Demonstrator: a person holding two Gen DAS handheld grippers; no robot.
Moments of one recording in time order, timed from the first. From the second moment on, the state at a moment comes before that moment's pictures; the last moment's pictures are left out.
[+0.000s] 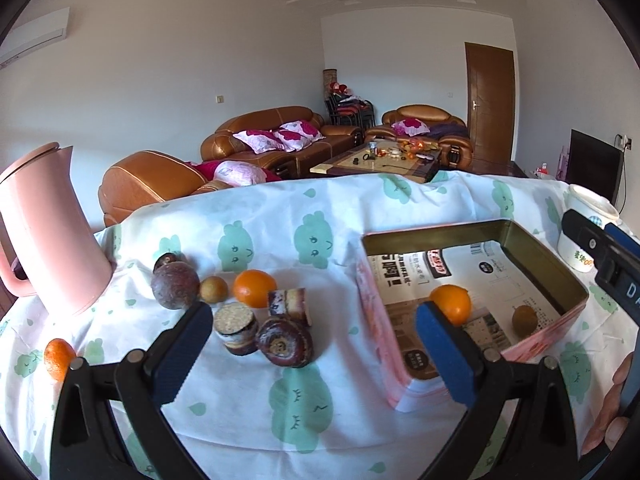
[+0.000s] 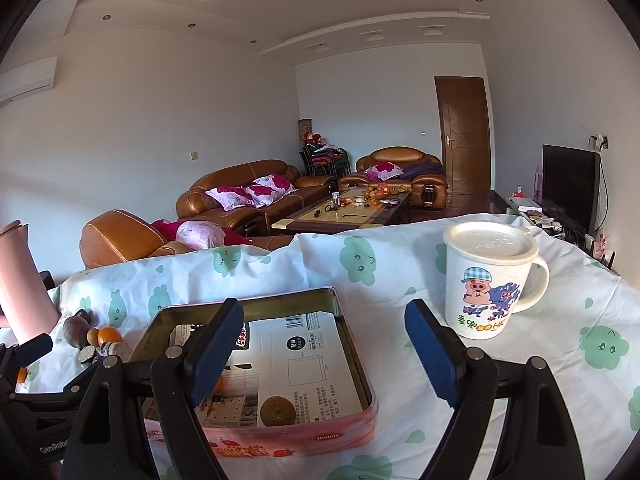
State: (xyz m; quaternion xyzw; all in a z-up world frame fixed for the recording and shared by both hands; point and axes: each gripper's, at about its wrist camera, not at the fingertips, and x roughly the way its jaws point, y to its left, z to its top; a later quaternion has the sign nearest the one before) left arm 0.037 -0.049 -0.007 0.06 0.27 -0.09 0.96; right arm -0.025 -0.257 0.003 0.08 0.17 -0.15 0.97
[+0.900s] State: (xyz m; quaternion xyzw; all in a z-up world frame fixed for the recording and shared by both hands) left arm 0.076 0.175 -0.020 -0.01 0.35 0.16 0.92; right arm 0.010 -0.099 0.001 0.00 0.23 0.05 0.97
